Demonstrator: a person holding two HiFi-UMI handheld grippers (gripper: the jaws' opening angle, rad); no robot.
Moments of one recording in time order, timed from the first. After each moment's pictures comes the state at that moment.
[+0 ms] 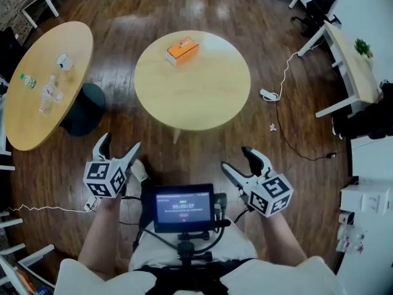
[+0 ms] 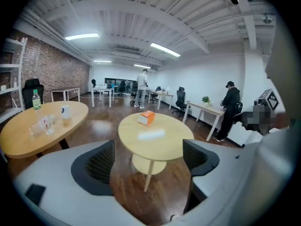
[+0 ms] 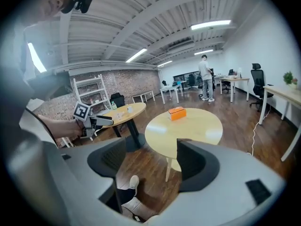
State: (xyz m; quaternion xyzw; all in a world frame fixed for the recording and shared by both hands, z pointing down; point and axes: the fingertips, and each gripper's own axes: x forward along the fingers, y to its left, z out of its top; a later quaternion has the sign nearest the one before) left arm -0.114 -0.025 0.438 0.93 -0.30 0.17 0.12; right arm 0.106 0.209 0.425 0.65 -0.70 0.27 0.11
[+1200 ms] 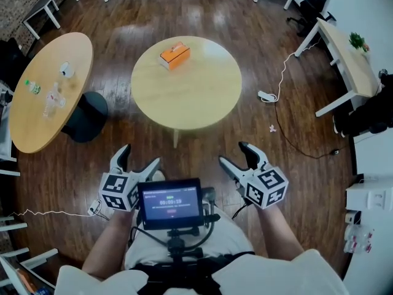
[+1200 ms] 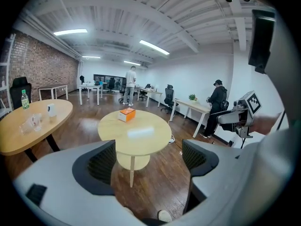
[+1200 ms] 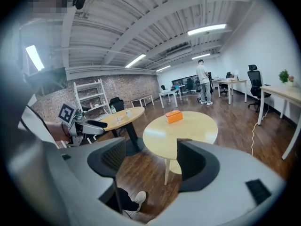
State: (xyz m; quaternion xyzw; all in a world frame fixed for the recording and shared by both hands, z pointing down) left arm -0.063 0.081 0.422 0.95 -0.24 0.18 0.12; right arm 0.131 0.238 0.425 0.66 -0.70 0.26 0.09
